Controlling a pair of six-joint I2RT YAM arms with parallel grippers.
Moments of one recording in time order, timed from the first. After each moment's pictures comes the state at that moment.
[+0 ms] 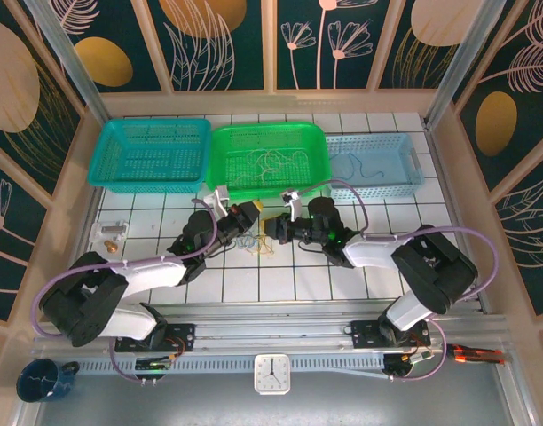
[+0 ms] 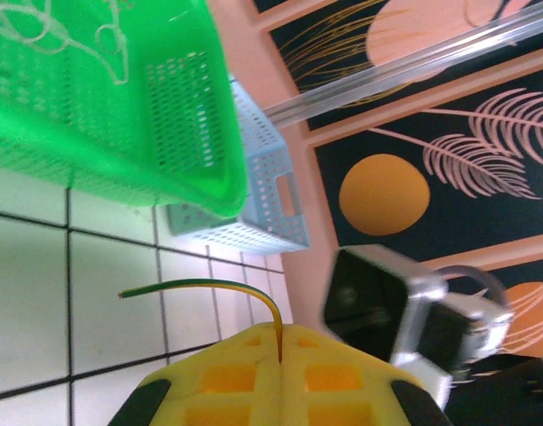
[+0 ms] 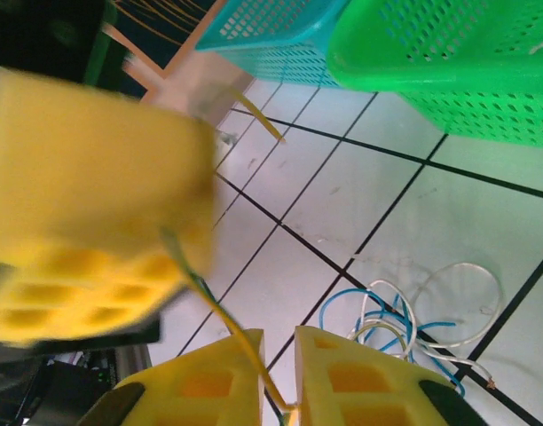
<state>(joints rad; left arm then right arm) -0.70 1.36 0.44 0.84 0.13 -1.20 0.74 1.56 0.58 0.68 -0.48 0.58</state>
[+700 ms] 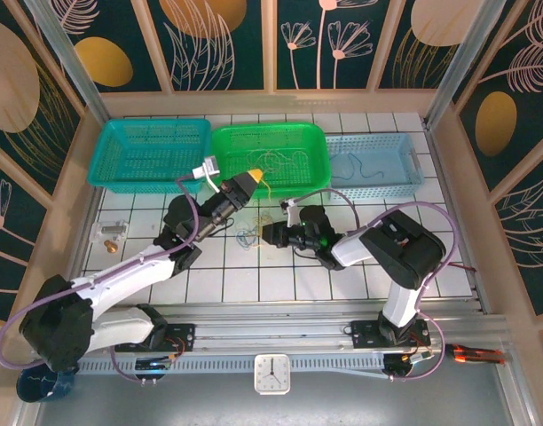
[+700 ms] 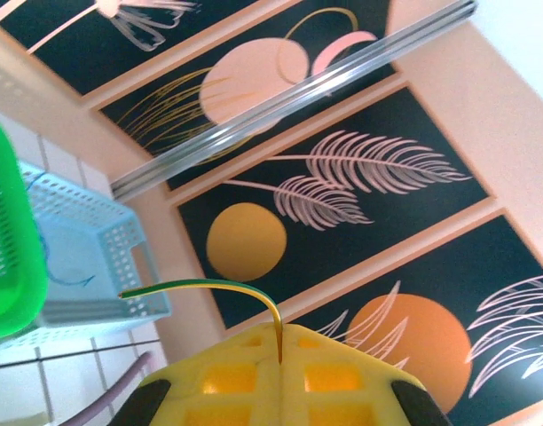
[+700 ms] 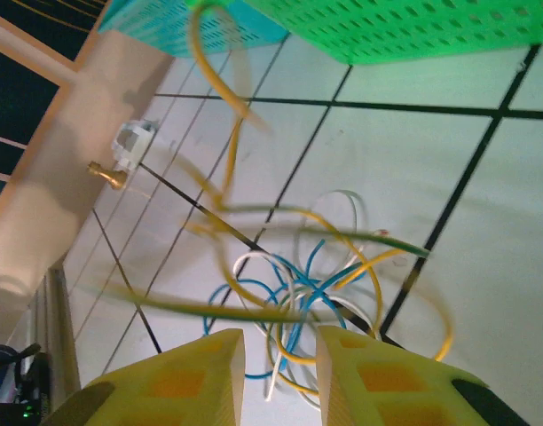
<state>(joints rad) -0.70 1.18 0.63 0.77 0.15 -1.18 0.75 1.78 0.56 0.83 -0.39 0.66</state>
